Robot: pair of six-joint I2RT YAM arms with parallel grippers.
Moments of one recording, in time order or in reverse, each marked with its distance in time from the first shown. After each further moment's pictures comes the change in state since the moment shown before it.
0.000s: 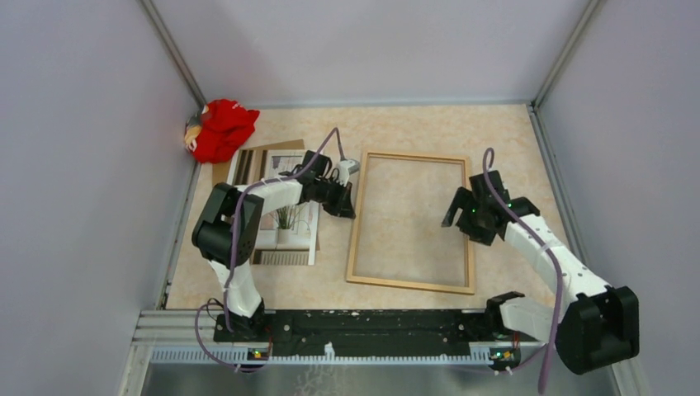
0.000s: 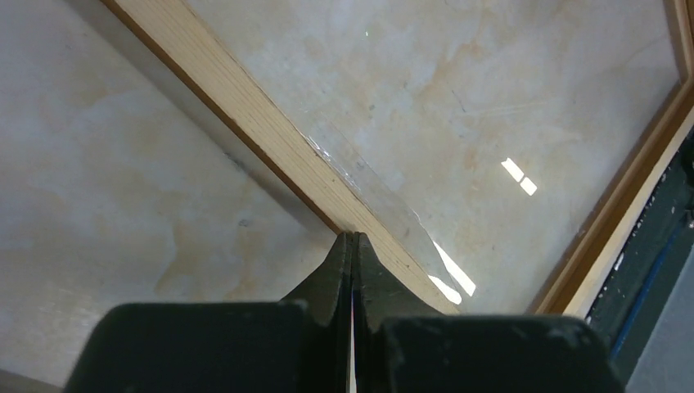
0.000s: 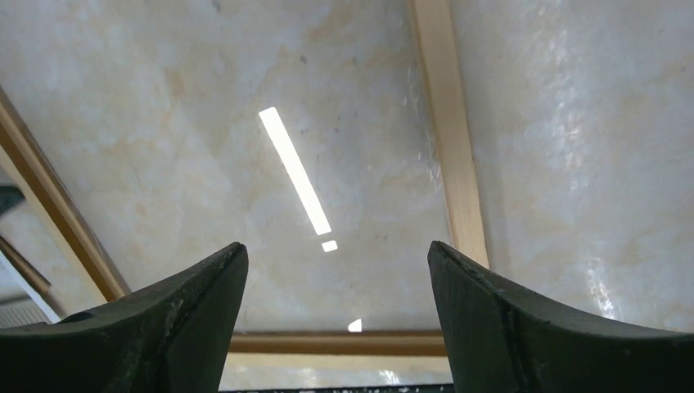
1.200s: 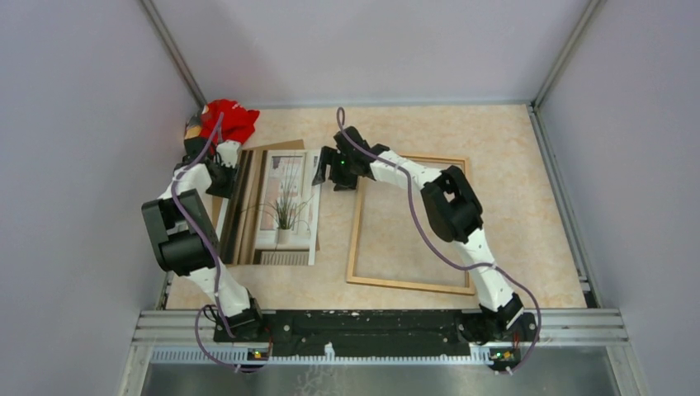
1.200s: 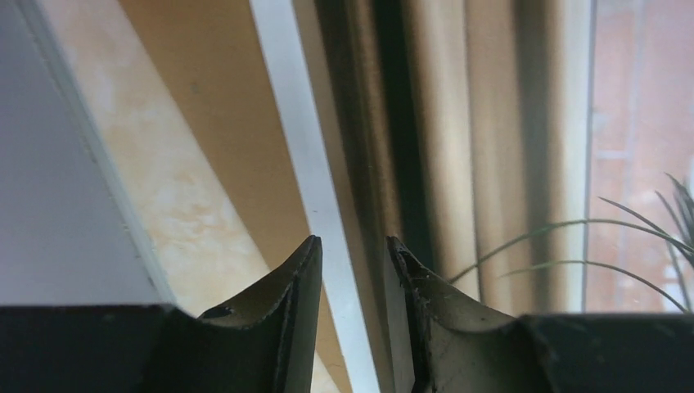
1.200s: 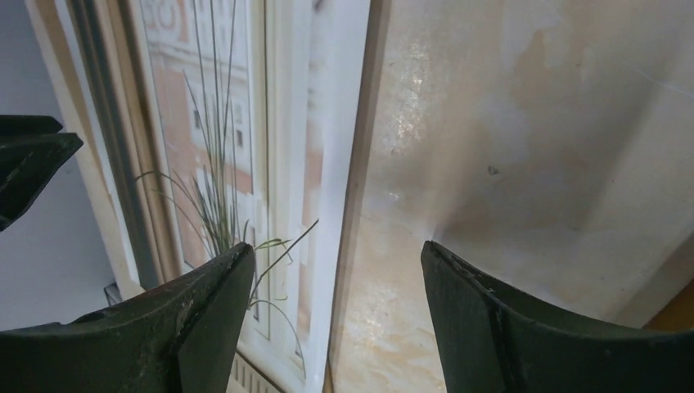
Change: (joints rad) left arm 0.747 -0.089 0.114 -0.289 -0.473 0.448; right arm 0.402 1.287 1.154 0.379 -0.287 0.082
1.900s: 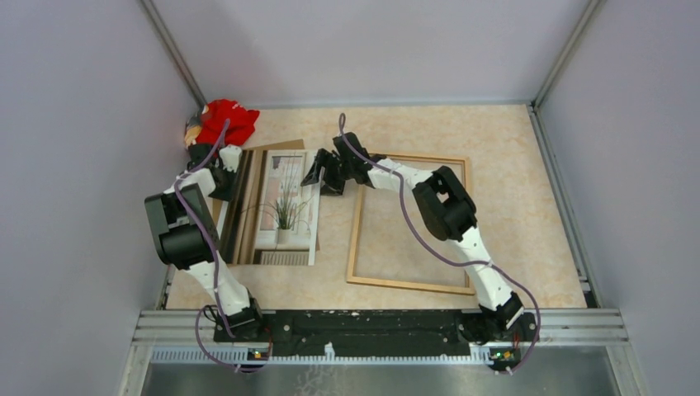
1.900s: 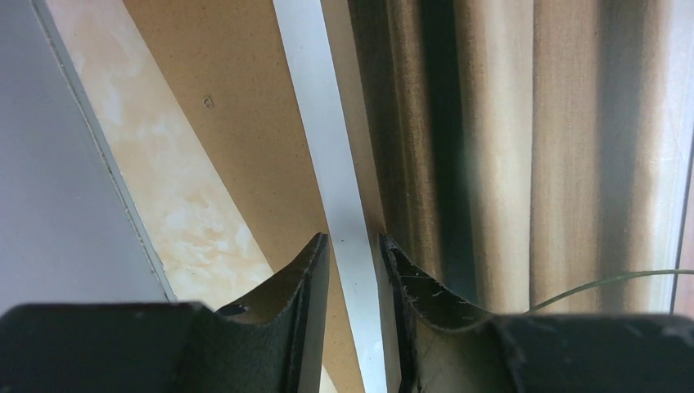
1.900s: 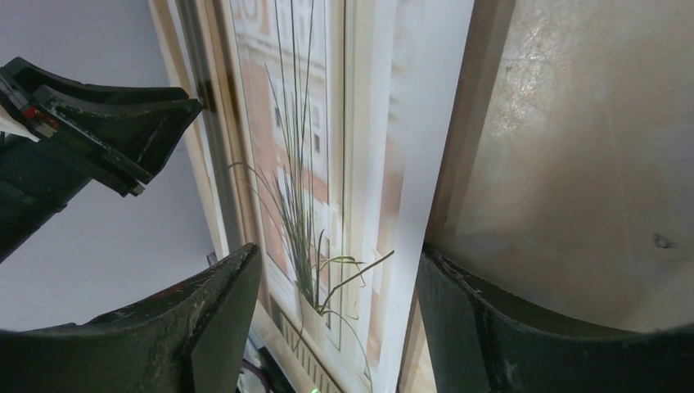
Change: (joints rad) left arm 0.000 0.059 -0.072 0.193 -0.082 0.035; right arm -0.003 0.068 -0.037 0.259 -0.196 0.195
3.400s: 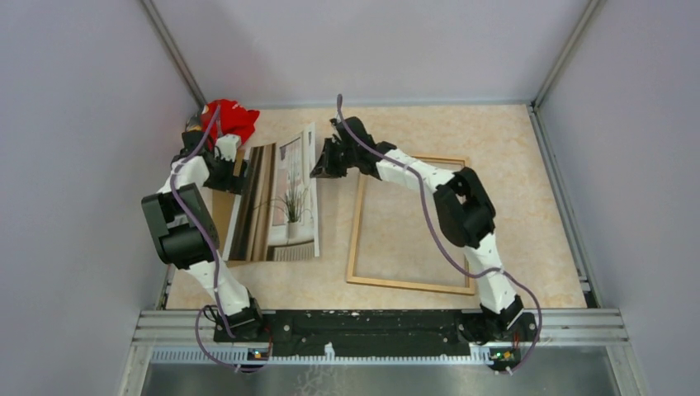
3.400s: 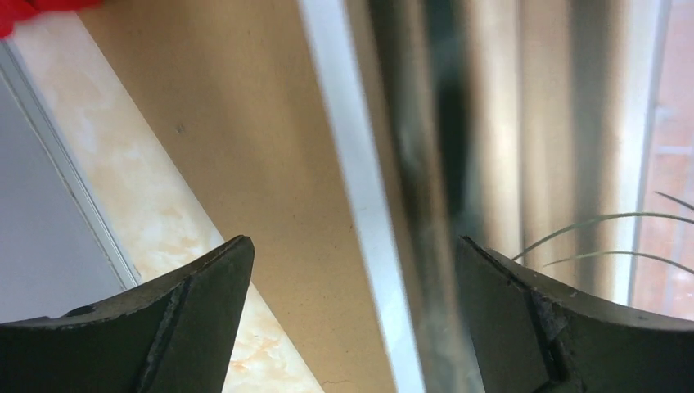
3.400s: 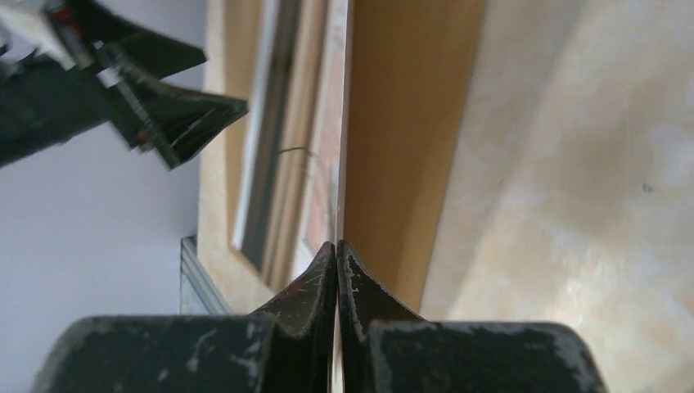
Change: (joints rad) left arm 0.003 0.002 0.133 -0.203 0.121 -0.026; right arm 0.014 -0.140 -0.034 -0.045 0.063 -0.163
